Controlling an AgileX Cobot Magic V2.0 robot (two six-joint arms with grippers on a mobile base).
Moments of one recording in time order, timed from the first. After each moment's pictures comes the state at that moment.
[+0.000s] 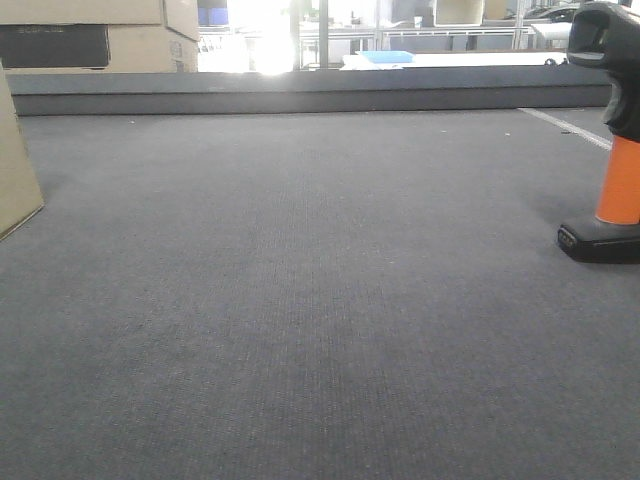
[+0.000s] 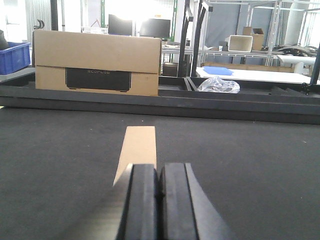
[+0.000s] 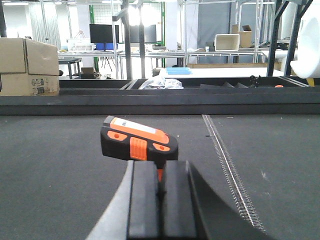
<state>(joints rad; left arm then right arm) 0.07 0.01 -0.42 -0.03 0.44 0.00 -0.03 0.01 -0.20 -0.06 0.19 0.14</state>
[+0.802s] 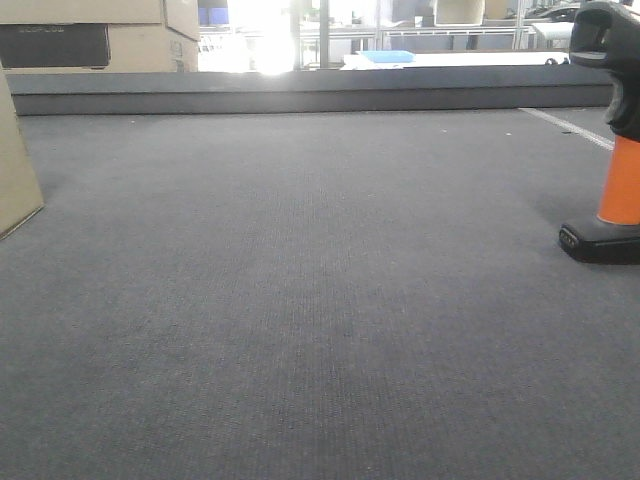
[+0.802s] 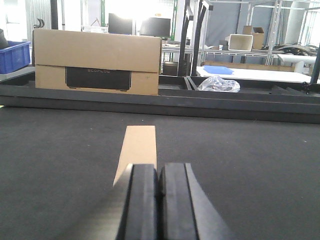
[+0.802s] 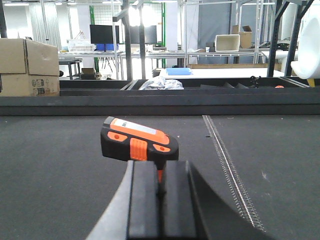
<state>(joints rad) 0.07 0.01 -0.42 -0.03 0.44 0.00 -0.03 0.00 -0.20 -0.06 0.19 0.14</state>
